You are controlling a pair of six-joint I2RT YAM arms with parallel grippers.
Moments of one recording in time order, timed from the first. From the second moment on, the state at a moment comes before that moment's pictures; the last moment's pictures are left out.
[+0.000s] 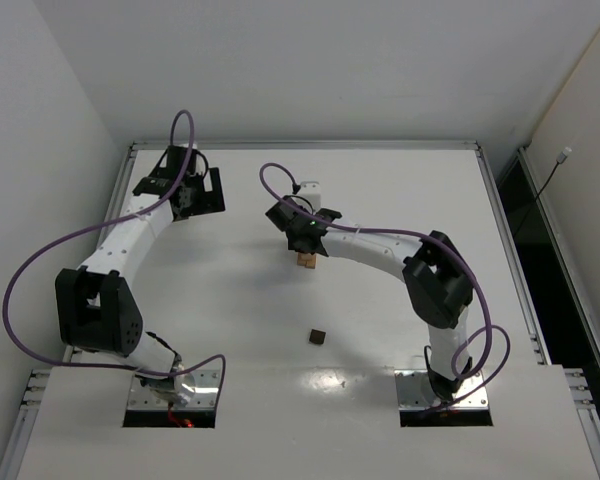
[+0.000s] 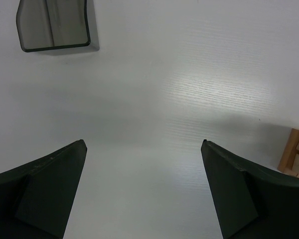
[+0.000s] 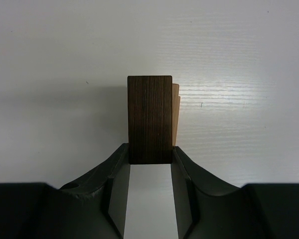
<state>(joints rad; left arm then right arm) -0.13 1.52 1.30 -0.63 -0.18 -0.26 0.85 1.95 1.45 -0.52 0.57 0.72</state>
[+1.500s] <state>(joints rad) -0.31 1.56 1.23 -0.61 0.06 -0.19 0.48 1.25 0.88 -0.35 0.46 0.02</state>
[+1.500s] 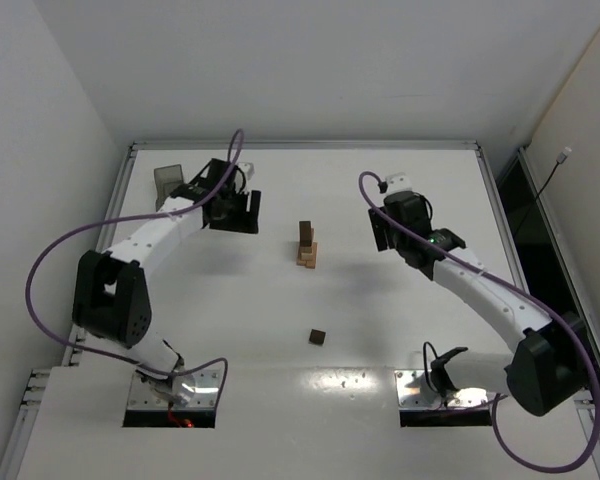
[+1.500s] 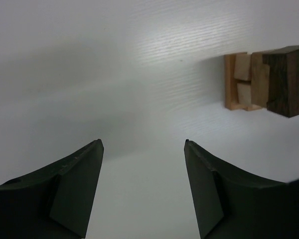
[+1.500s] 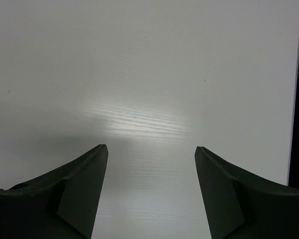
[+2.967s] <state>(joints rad) -0.45 1.98 1.57 -0.60 0.12 -0.21 0.19 1.21 0.85 -0.40 0.22 0.08</state>
